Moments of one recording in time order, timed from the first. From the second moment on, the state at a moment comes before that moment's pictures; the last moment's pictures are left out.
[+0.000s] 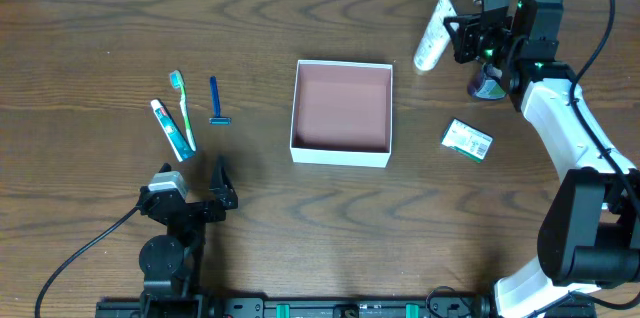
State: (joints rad) left arm -0.02 0.01 0.04 -0.14 -0.04 -0.25; right arm -0.04 1.78 1.26 -0.06 -0.51 -0.01
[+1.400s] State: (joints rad) left arm -0.02 0.01 0.04 -0.14 -0.04 -0.25; right arm 0.24 1.54 1.54 -0.40 -0.28 0.08
